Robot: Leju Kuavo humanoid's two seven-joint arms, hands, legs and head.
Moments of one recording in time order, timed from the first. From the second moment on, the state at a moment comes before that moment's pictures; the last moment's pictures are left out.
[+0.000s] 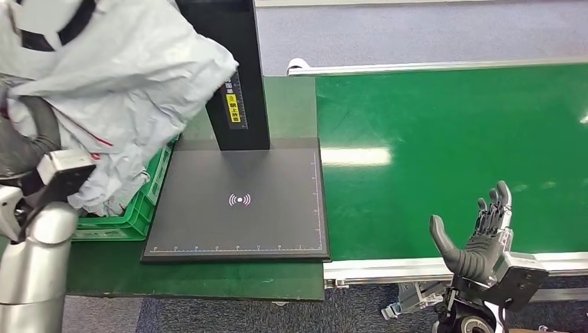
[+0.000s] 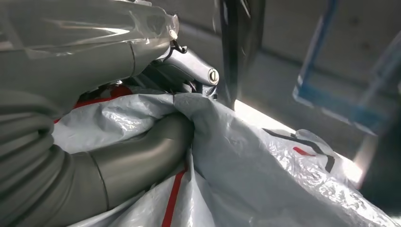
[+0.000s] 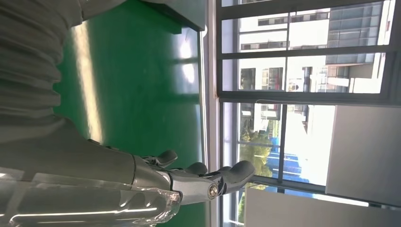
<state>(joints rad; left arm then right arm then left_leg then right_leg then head) -0.49 0.24 0.01 -1.62 -0.71 0.54 -0.38 0.04 0.11 -0.08 -1.62 0.05 -0.26 -0.49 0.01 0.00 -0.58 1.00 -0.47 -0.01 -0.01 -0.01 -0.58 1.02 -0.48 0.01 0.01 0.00</state>
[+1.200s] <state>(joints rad) -0.69 0.37 0.15 -0.85 -0.85 0.34 -0.35 0.03 0.11 -0.08 -1.62 0.07 -0.26 -0.48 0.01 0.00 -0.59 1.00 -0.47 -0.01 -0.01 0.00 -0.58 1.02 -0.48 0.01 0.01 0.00</state>
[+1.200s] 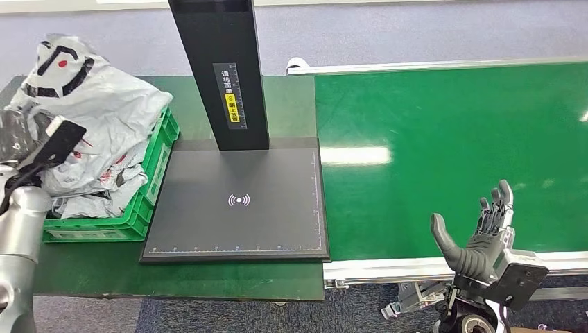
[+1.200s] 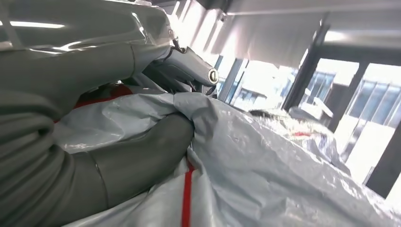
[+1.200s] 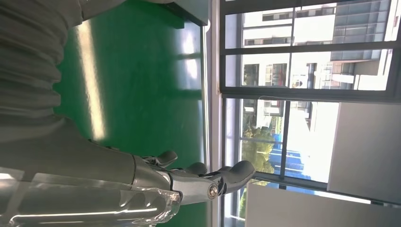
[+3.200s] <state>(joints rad) -0.54 0.28 0.26 -0.81 -0.95 0.45 -0.26 0.04 0.14 -0.12 -1.66 0.12 -0.24 -0.46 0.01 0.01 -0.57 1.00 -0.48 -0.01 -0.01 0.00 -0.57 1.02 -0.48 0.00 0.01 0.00</state>
